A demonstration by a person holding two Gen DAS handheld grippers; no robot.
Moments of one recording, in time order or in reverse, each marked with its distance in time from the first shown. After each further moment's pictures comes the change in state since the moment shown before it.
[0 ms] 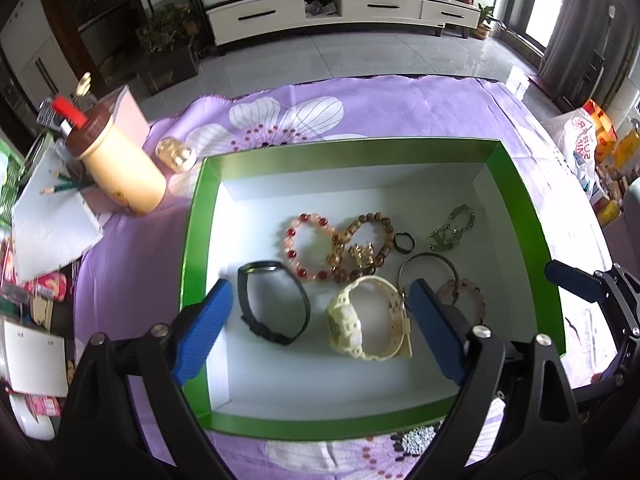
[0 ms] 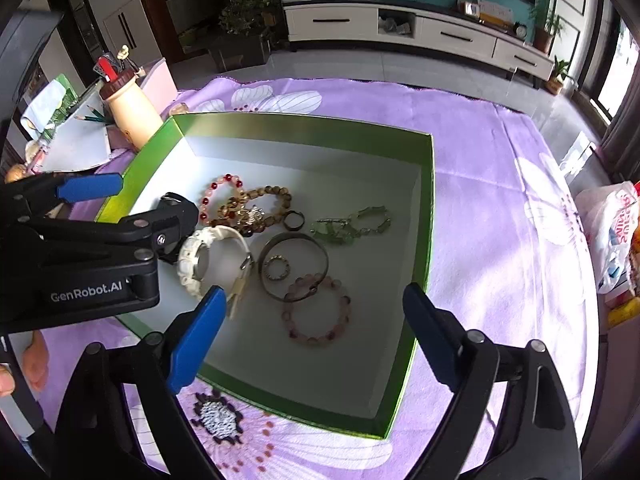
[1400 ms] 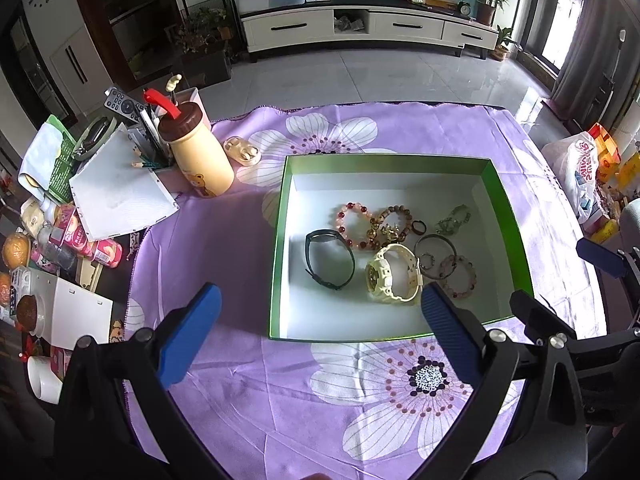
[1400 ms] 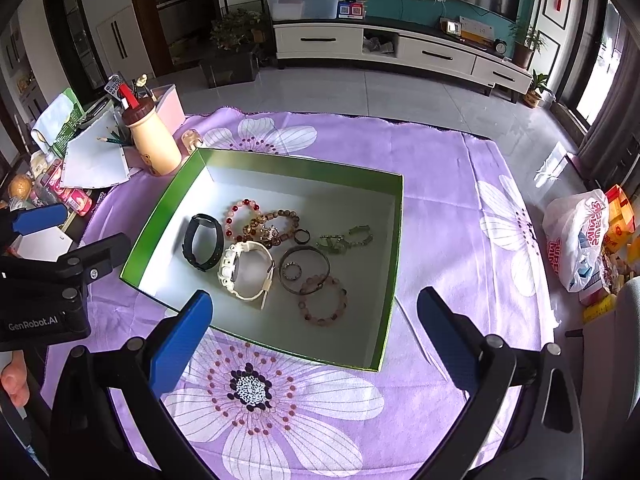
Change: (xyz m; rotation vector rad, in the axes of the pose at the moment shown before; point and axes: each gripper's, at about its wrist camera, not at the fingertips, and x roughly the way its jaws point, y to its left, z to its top) left arm -0.094 0.037 -0.029 -0.062 -0.034 0.046; right arm -0.073 0.031 0.006 -0.005 -0.055 -0.097
